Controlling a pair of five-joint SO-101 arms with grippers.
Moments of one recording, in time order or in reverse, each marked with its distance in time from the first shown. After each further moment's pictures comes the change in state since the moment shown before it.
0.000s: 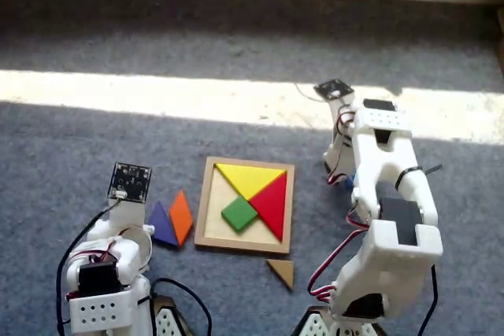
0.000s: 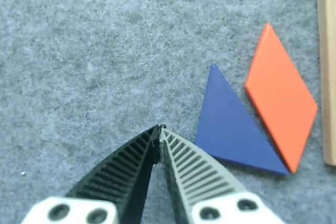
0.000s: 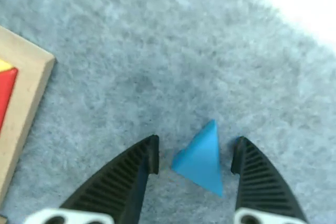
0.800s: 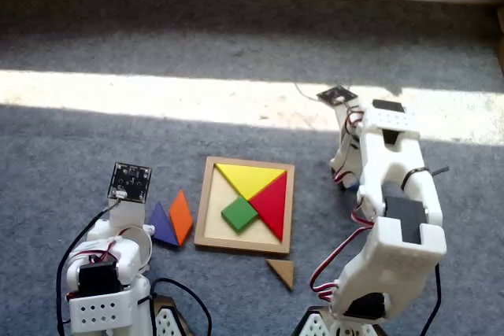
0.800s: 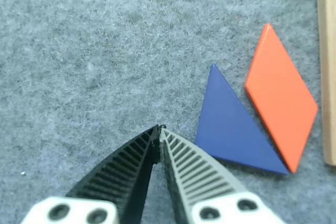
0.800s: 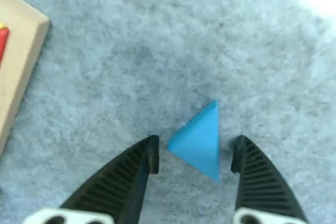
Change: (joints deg) left arm 0.0 0.0 0.0 0.0 0.0; right arm 2.8 0.6 -0.6 3.8 6.0
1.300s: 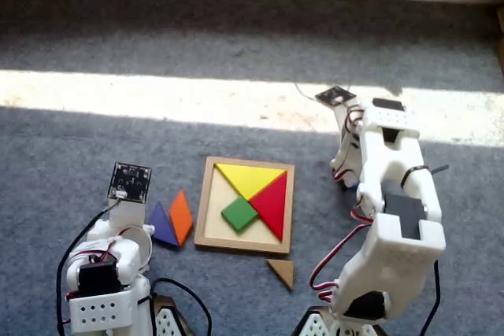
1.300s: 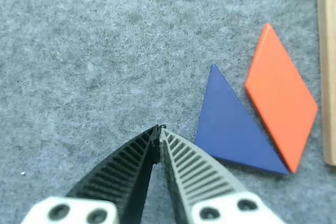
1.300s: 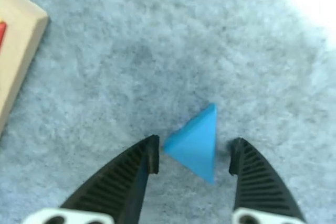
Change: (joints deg) left arm 0.0 0.0 0.0 0.0 0.0; right arm 0.2 3.2 -1.9 0.5 2.4
